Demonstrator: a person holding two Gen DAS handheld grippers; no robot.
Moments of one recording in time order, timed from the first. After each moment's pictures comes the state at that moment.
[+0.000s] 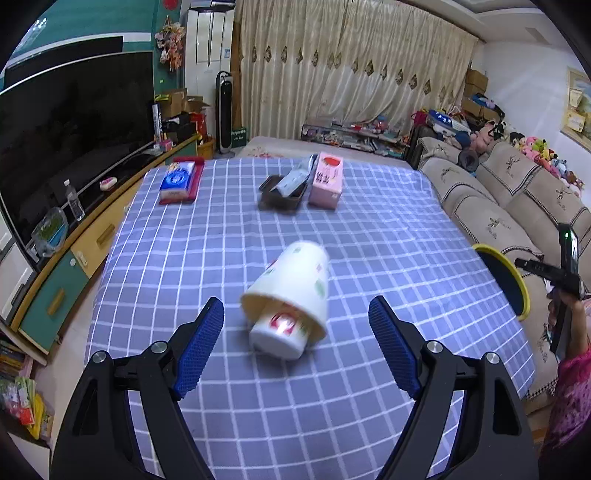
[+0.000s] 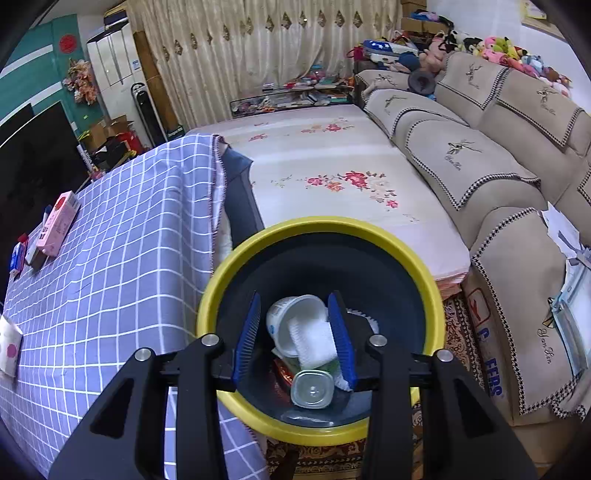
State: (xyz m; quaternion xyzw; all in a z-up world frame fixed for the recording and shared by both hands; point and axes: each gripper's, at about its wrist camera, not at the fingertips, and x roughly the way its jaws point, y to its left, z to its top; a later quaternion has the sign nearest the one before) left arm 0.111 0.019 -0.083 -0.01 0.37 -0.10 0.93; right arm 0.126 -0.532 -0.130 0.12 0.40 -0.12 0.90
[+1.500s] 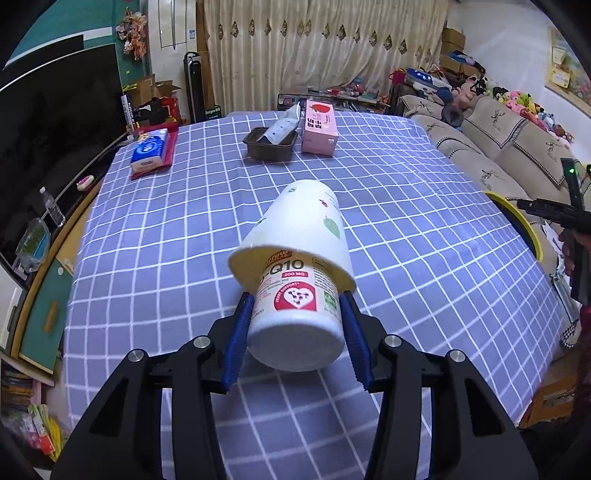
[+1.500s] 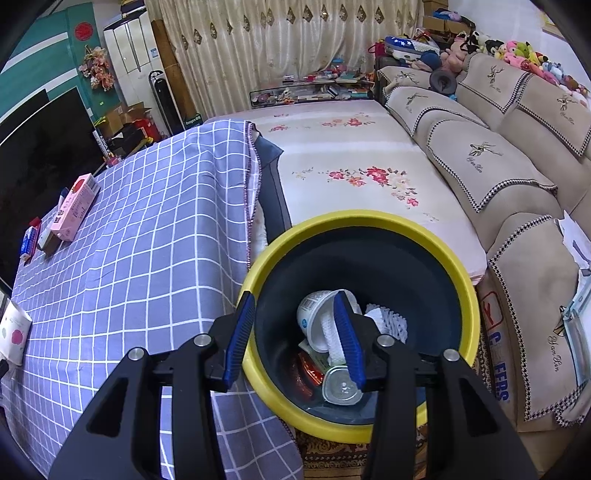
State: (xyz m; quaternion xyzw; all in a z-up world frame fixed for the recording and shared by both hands) left arm 0.137 0.023 -0.135 0.04 0.41 -0.14 0.90; right arm 0.141 -0.506 -0.130 0.11 0.42 -0.09 0.90
